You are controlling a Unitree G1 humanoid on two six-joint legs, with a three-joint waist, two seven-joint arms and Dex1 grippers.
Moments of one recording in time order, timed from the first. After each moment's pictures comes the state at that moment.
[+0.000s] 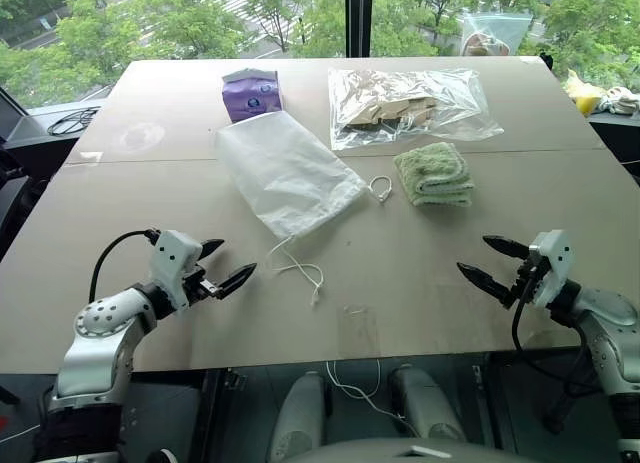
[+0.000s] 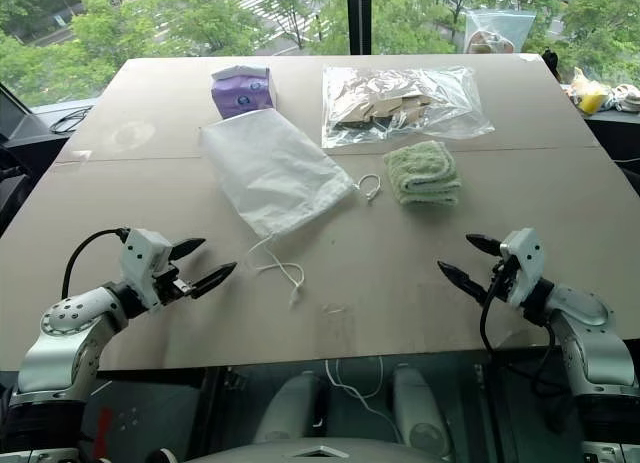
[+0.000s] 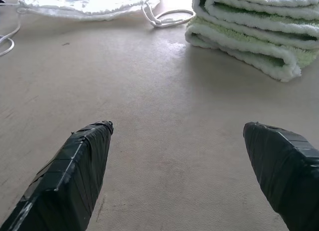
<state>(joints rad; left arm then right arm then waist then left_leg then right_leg) 0.03 0.68 0.26 -0.01 -0.36 0.21 -0.83 -0.02 -0.57 -0.17 -0.02 0.42 0.17 0.91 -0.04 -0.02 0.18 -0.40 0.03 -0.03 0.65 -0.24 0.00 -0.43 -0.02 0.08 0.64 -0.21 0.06</state>
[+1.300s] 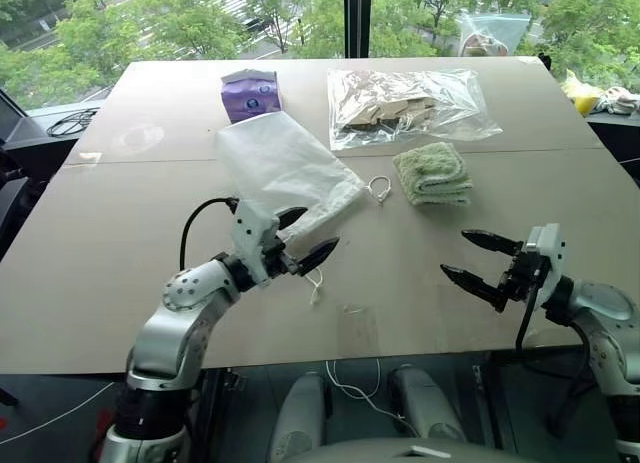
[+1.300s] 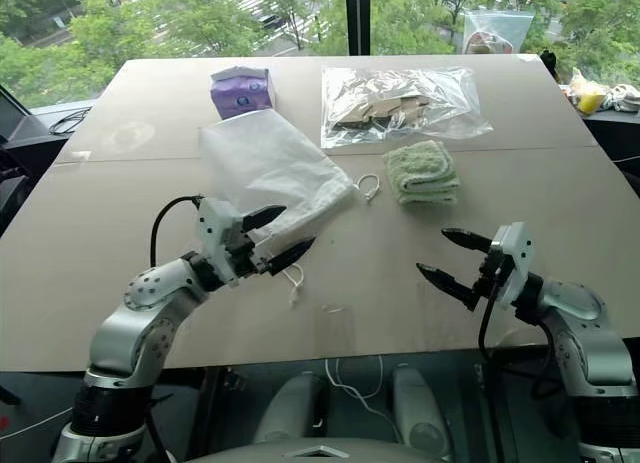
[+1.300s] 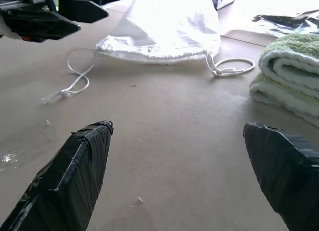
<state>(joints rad) -0.12 0.44 0.02 -0.38 -0.38 0.40 -0.62 -0.02 -0.56 -0.14 -0.19 0.53 0.22 1.00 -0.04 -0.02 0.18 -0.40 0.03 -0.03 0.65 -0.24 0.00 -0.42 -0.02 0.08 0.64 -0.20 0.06</state>
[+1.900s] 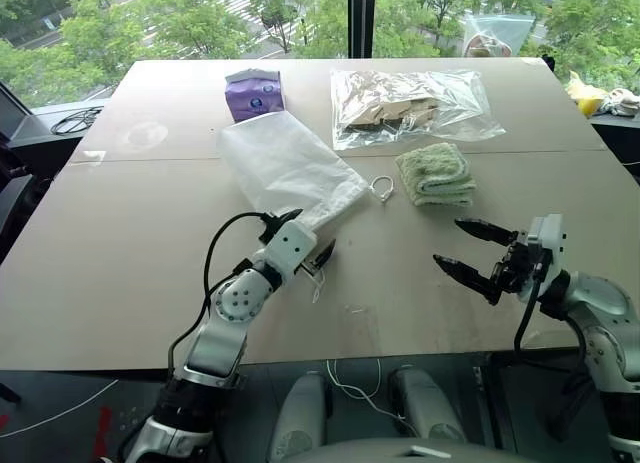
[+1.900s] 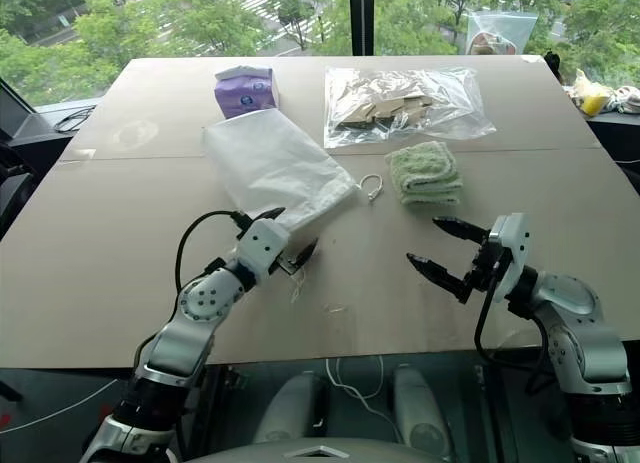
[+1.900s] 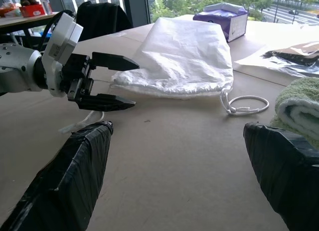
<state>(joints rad) -0.15 0.41 -0.16 -0.13 0.12 0.12 -0.34 -0.04 -0.55 -0.13 -0.24 0.58 0.24 0.97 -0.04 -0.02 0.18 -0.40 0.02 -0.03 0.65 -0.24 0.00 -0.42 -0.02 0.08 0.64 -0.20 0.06</state>
